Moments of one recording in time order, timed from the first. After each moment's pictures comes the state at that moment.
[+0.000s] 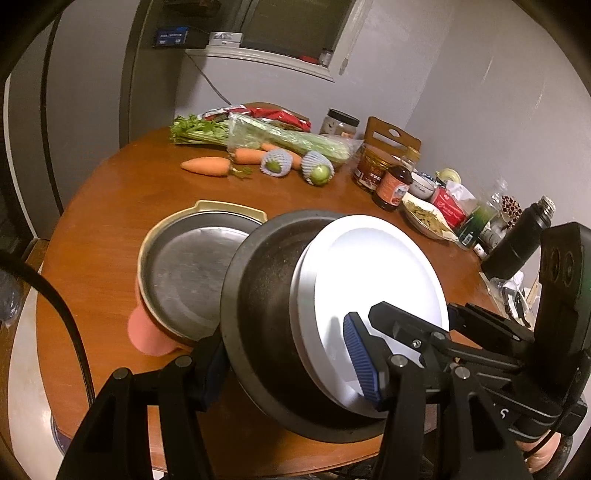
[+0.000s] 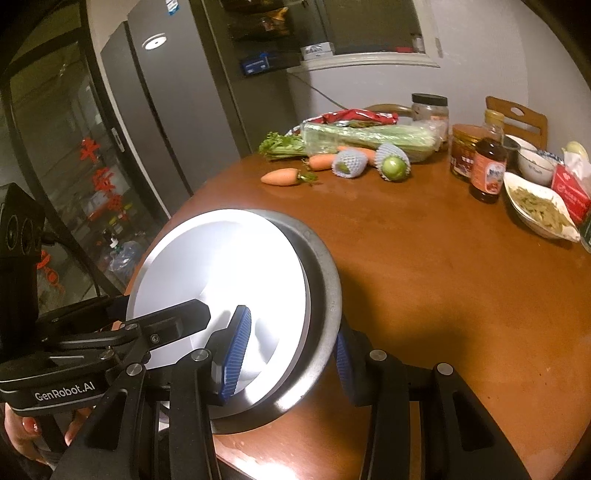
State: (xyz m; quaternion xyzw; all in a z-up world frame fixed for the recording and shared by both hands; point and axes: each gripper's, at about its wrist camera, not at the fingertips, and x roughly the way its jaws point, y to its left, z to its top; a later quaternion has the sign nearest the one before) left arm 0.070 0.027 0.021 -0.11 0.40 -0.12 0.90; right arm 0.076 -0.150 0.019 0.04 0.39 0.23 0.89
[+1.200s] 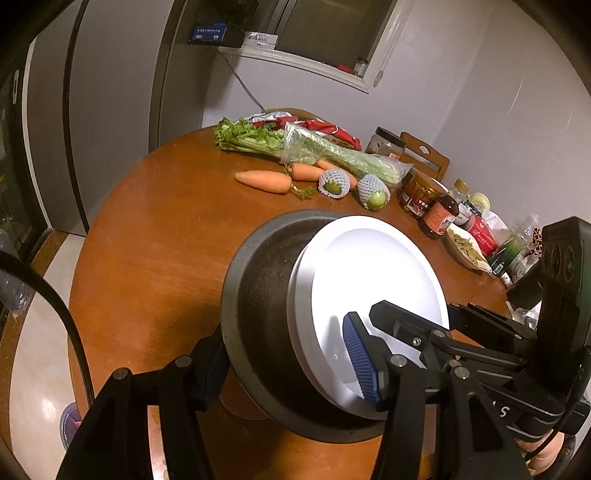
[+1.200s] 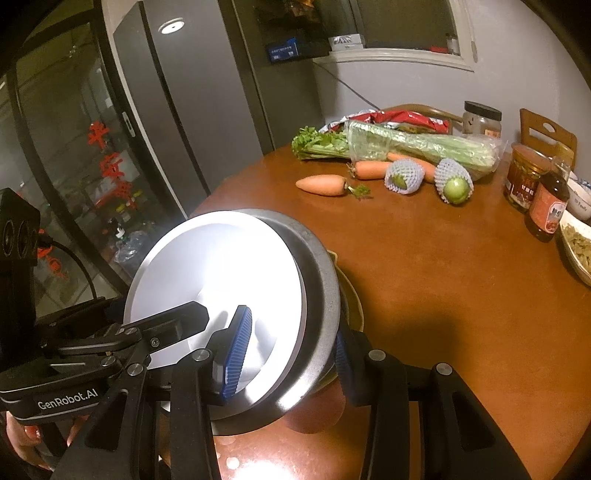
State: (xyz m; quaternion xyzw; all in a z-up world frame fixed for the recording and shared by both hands) left arm 0.115 0.100 0.010 -0.13 0.40 -0.09 0.90; right arm 0.138 -0.071 0.014 0.01 0.40 0.26 0.88
